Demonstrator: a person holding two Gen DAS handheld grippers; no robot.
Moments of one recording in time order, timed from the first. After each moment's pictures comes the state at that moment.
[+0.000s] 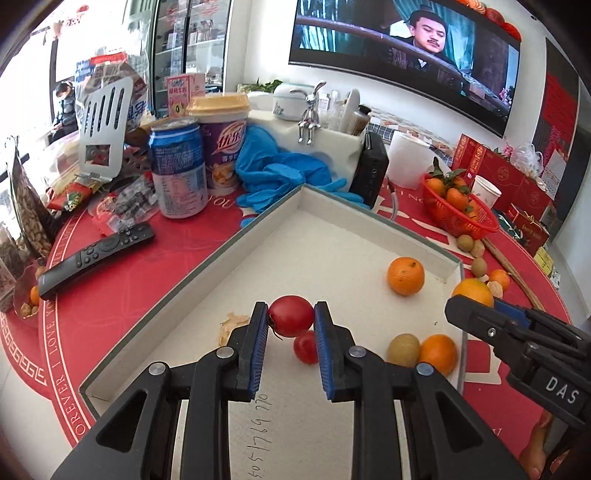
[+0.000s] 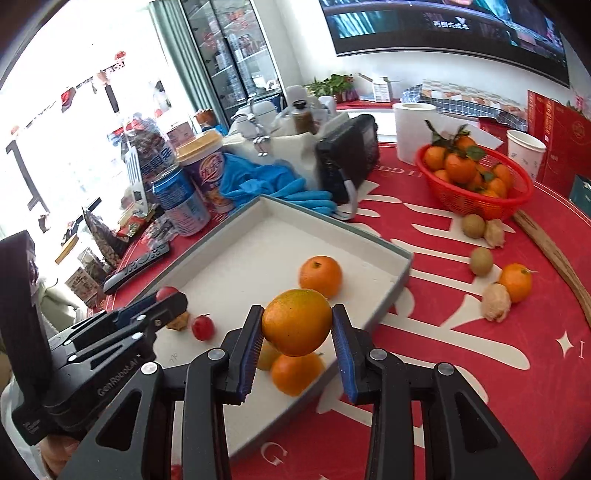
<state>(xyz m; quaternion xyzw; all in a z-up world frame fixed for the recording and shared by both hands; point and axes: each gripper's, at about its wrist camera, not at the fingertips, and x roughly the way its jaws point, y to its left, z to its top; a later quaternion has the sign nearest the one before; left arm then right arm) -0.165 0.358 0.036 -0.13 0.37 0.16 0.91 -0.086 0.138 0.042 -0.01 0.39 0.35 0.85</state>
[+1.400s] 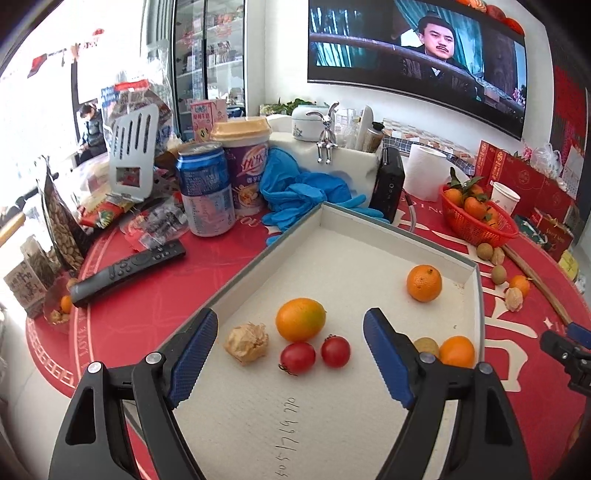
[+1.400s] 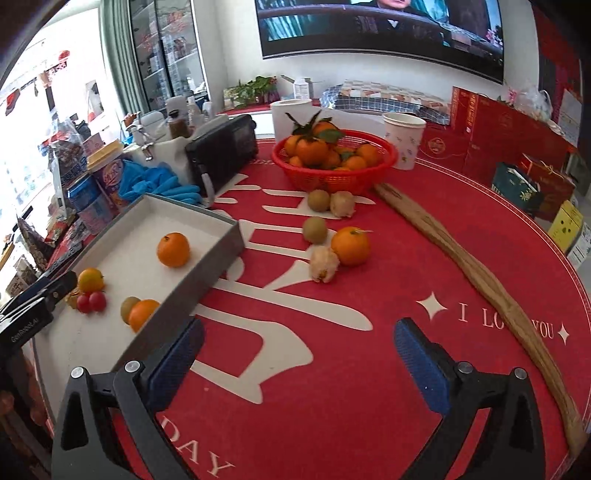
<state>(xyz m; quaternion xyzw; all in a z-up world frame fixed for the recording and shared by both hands) -0.175 0.341 0.049 -0.07 0.33 0.24 0.91 -0.075 0.023 0.030 -0.03 0.40 0.19 0.90</state>
